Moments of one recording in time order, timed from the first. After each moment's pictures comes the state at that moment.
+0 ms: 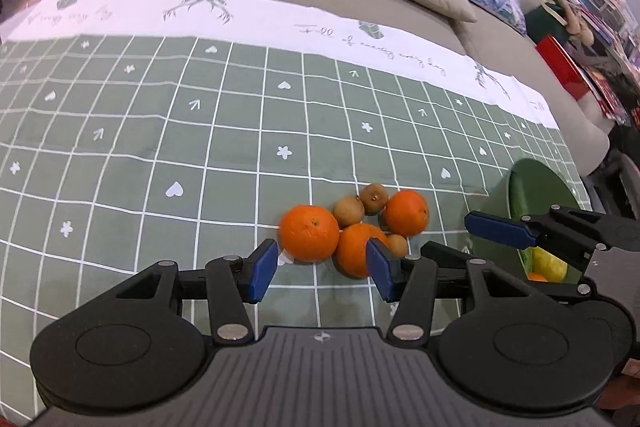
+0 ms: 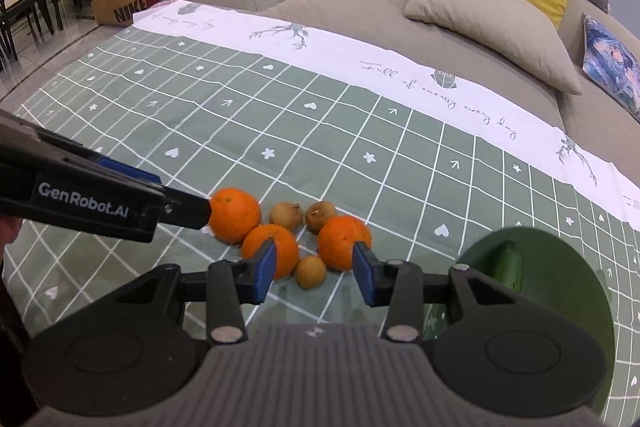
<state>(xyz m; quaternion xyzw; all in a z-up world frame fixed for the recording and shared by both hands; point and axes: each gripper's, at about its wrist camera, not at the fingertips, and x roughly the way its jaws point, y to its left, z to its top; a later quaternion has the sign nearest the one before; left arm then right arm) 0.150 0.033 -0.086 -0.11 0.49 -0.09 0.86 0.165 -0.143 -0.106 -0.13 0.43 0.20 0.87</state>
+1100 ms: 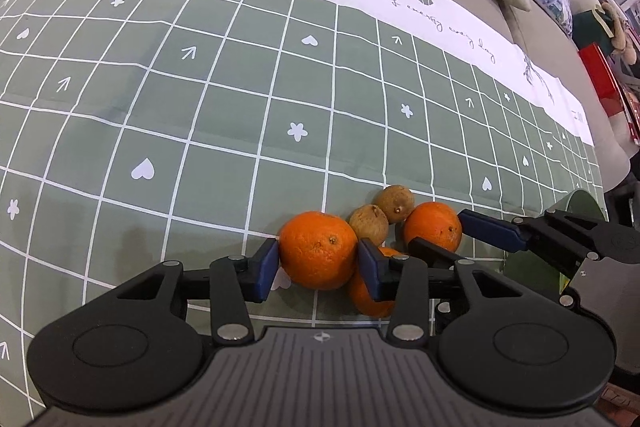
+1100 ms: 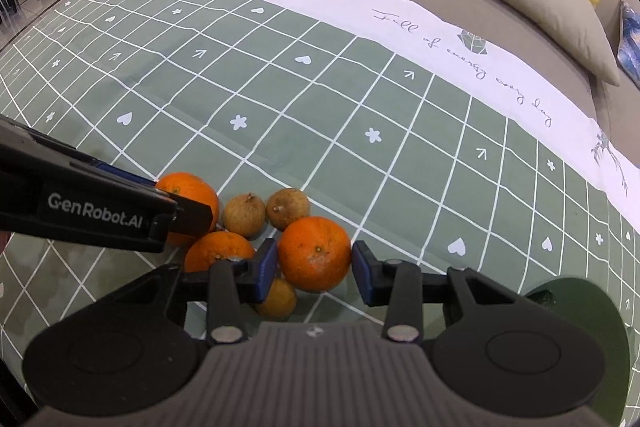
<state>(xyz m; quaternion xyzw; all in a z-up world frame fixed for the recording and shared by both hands) 0.203 0.031 -0.132 -0.17 0.56 -0.05 0.81 0.231 -0.128 -0.151 -0.17 0.49 0.21 0.83</state>
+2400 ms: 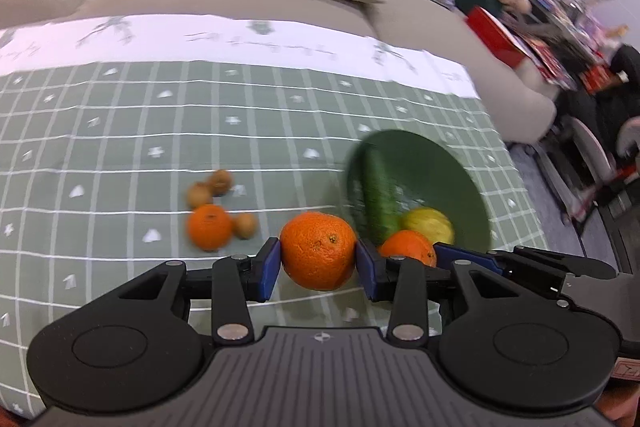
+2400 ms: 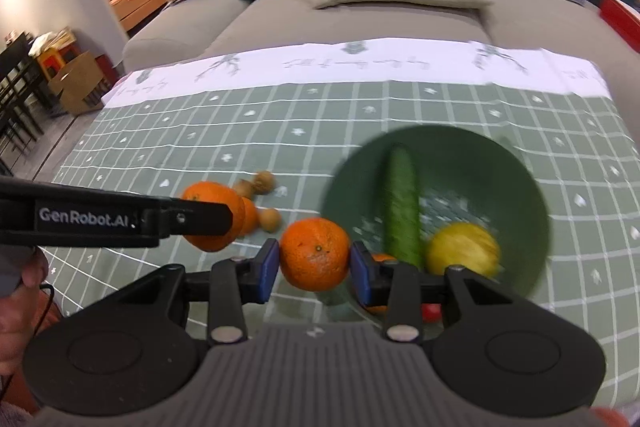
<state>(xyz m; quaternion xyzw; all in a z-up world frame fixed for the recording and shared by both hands) 0.118 -0.078 -0.029 -0.08 0.49 -0.17 0.85 0.098 -0.262 -0.060 0.05 0.45 0.14 0.88</state>
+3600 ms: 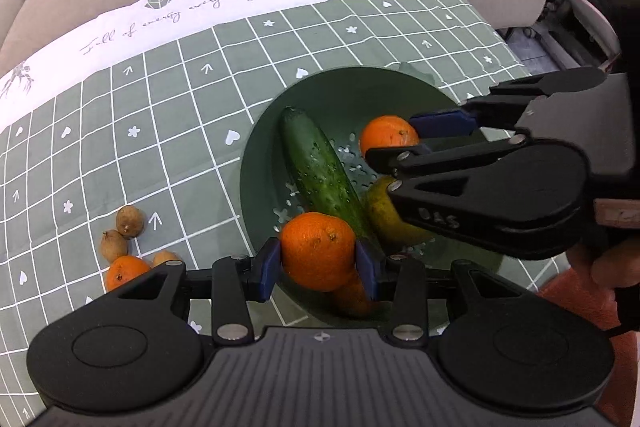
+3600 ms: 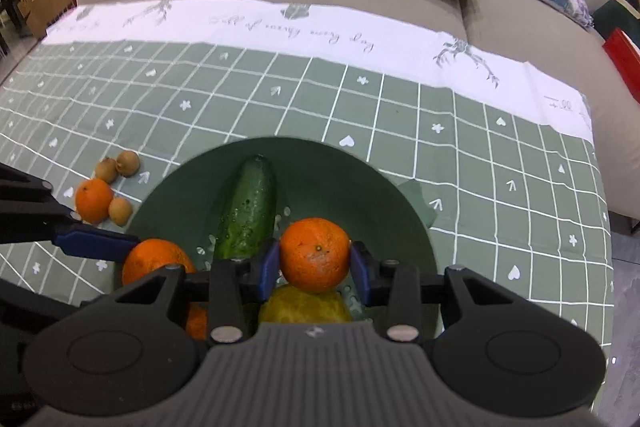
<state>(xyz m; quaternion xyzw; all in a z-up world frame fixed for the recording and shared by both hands) 0.172 -0.182 -0.075 0.07 0.56 -0.21 0.80 0.206 -0.317 -0.106 -0.08 0.50 0.13 0.85</state>
